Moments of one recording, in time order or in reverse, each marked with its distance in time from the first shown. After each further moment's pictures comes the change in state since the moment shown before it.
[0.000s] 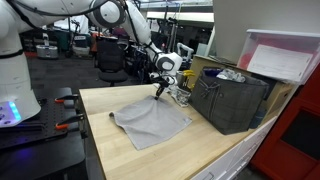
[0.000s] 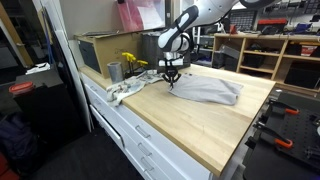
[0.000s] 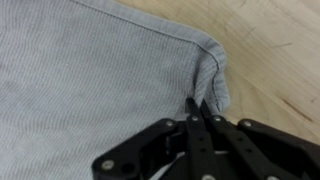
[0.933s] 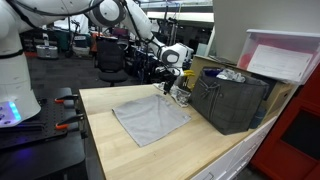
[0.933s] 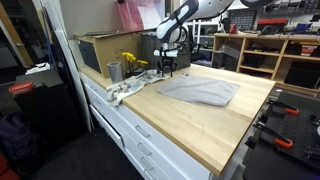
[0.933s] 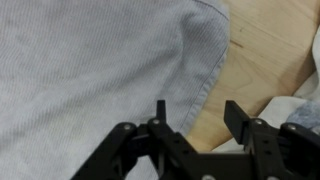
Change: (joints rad) arm 0.004 -0.015 -0.039 0.094 -0.018 0.059 0.146
